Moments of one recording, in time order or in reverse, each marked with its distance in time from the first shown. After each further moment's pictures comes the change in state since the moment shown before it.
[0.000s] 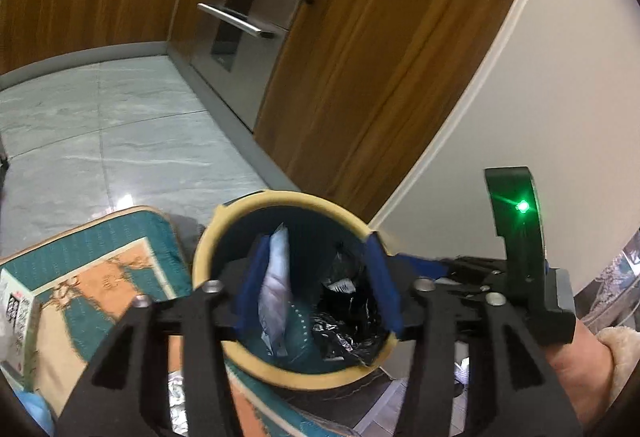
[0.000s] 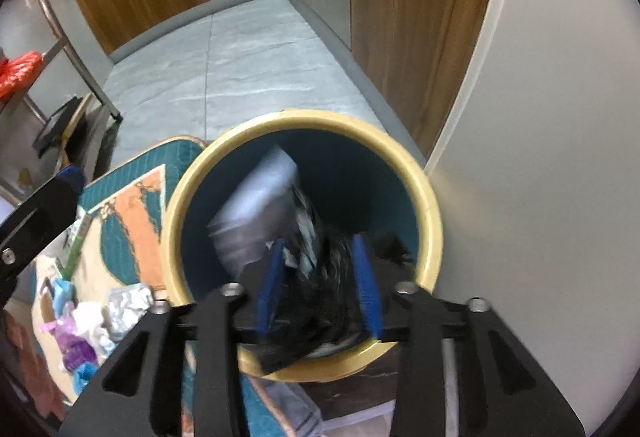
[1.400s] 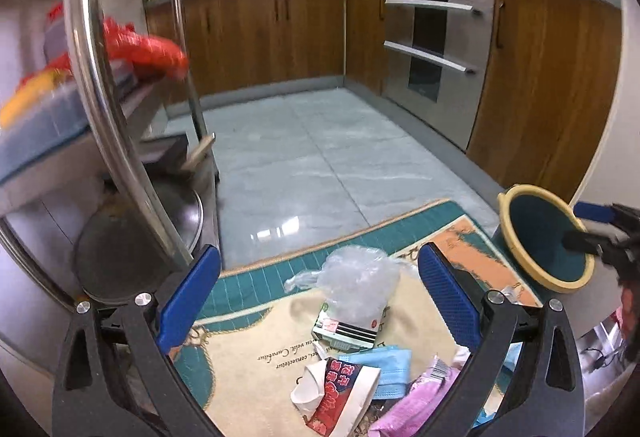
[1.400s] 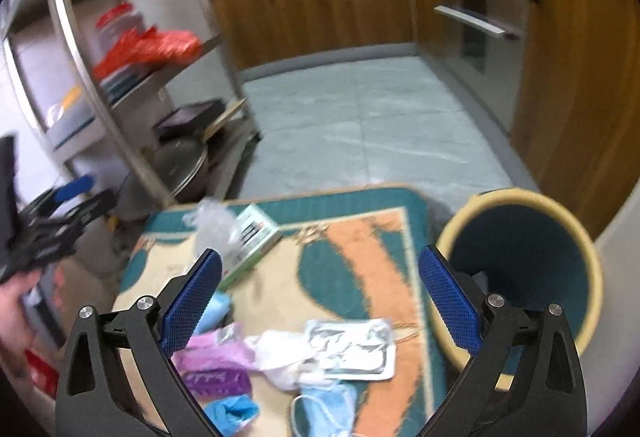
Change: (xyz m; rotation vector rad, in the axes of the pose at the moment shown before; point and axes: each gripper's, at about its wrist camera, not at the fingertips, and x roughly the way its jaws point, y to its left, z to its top) left arm -0.226 0.196 -0.041 0.026 -0.085 0.586; right arm -0.049 0.206 -0.033 -0.256 -0.201 0.355
